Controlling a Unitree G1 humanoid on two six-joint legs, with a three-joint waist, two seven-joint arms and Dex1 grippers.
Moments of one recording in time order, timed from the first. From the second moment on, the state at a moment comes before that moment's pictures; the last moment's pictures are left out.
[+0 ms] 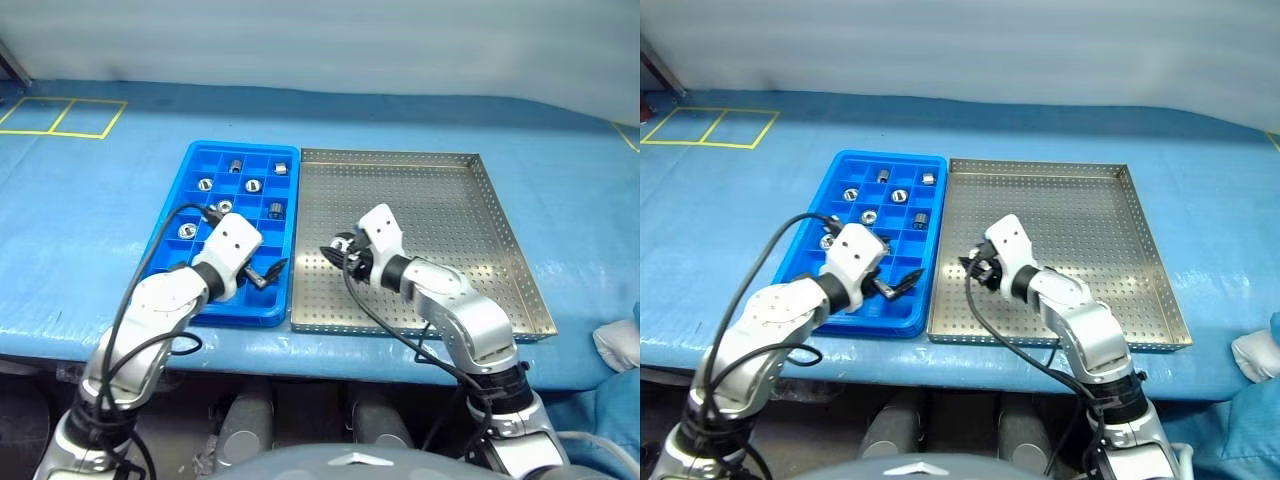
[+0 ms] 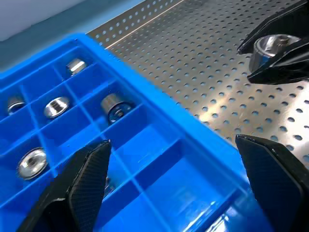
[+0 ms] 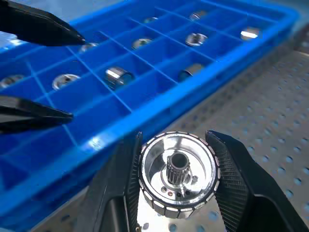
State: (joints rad) left arm -0.12 0.56 -0.07 -0.74 -0.17 0.99 -0.41; right arm -0.34 -0.24 0.24 -0.37 0.27 0.81 0.48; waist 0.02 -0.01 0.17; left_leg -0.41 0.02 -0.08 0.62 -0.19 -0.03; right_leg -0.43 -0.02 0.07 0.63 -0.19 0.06
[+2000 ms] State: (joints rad) left arm -0.33 0.20 -0.40 -0.40 -0.25 0.77 -0.47; right arm -0.03 -0.64 -0.11 -0.83 0.23 1.25 0.46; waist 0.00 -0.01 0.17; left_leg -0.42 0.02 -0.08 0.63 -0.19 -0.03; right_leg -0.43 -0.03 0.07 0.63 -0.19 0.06
